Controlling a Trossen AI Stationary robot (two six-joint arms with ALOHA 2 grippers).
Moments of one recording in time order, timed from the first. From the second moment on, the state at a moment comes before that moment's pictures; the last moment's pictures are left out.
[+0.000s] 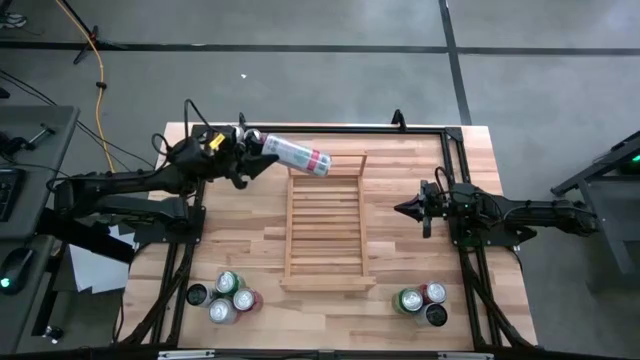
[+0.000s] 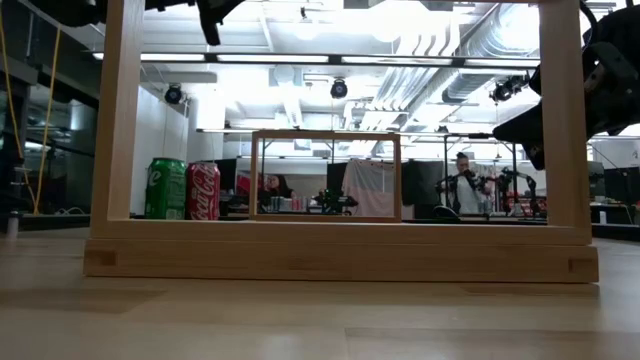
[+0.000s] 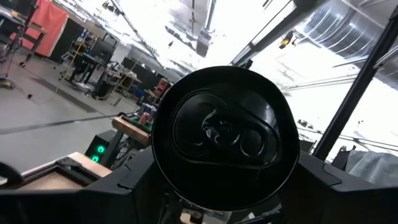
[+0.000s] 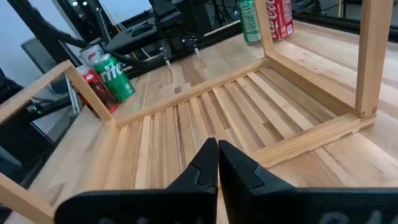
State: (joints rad) left arm 0.28 0.91 0.58 0.67 0.14 -0.60; right arm -0.12 0.24 0.01 0.03 -0.06 0.37
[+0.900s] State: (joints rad) left arm 0.29 0.98 1.00 -0.34 0.13 -0.09; right arm -0.12 0.74 0.60 0.32 -0.03 0.43
